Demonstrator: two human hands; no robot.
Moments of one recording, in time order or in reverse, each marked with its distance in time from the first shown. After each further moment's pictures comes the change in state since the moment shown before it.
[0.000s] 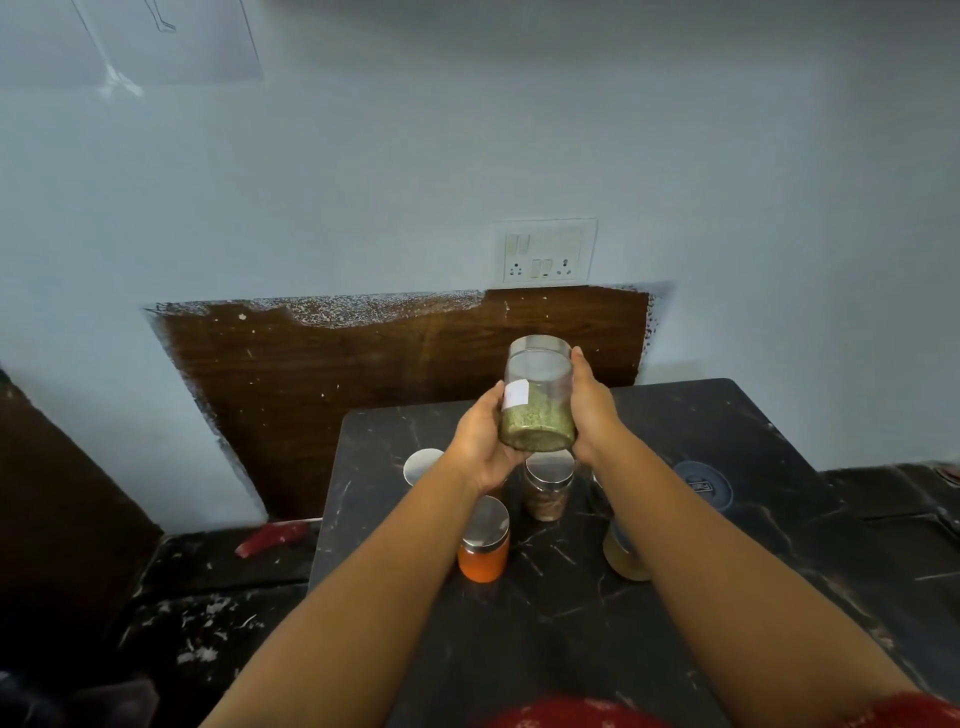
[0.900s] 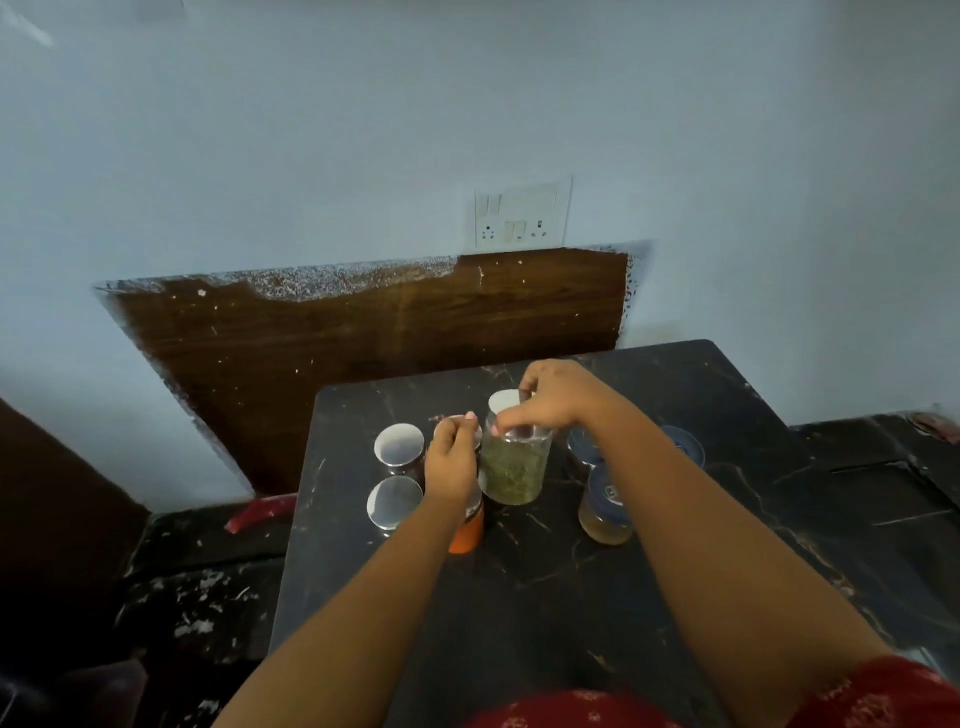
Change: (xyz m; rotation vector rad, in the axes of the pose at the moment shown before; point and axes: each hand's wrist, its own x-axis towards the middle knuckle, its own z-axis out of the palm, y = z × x) left_hand 0.004 -0.068 -0.028 0.495 0.499 0.323; right_hand -0.006 -0.017 -0.032 -1.377 -0.289 -0.306
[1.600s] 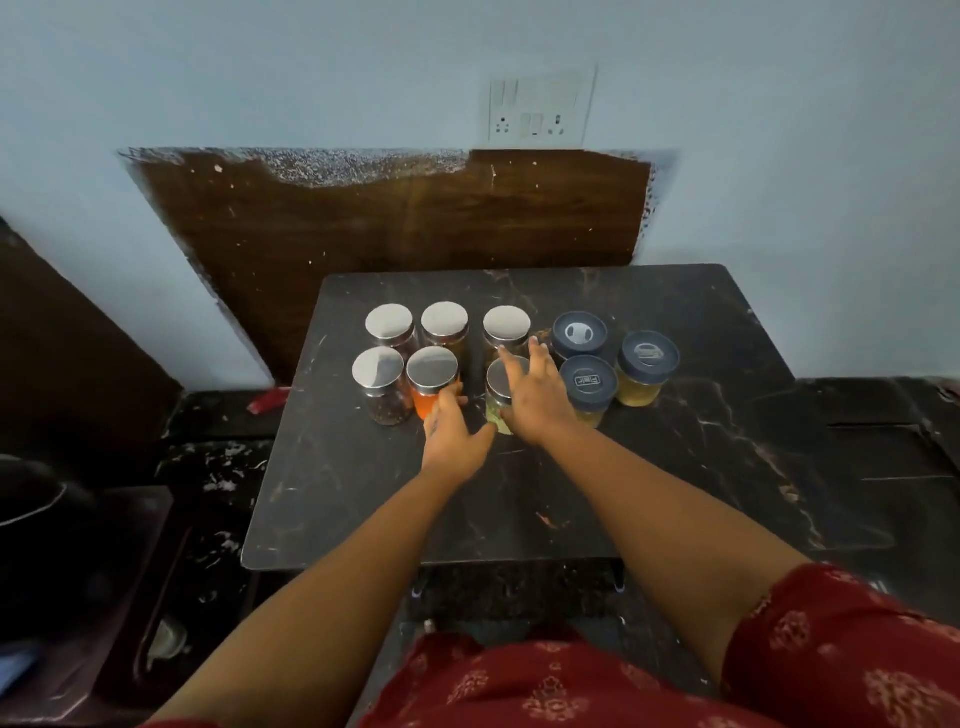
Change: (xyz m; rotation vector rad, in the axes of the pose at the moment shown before) left_hand -0.101 -0.091 0.005 0.652 -0.010 0.110; right_hand -0.052 0.084 0.155 -0.235 0.165 -0.117
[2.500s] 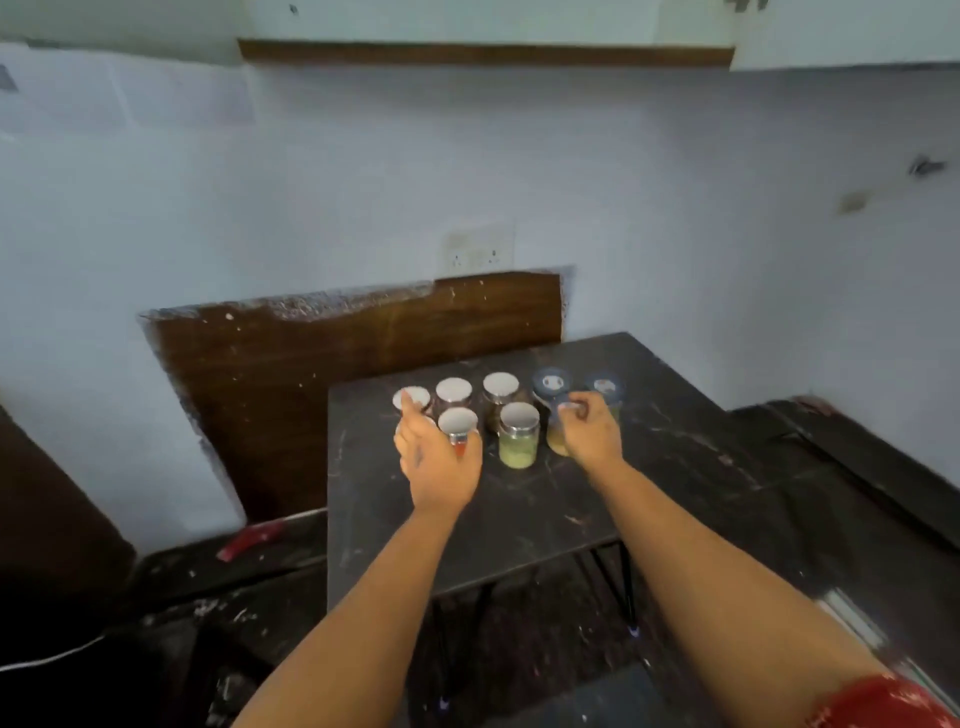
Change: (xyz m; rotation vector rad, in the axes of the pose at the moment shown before) left_hand -0.104 0.002 -0.152 -0.077 0.251 0.341; right_hand -0.157 -0.101 -0.076 0.787 0.551 0.573
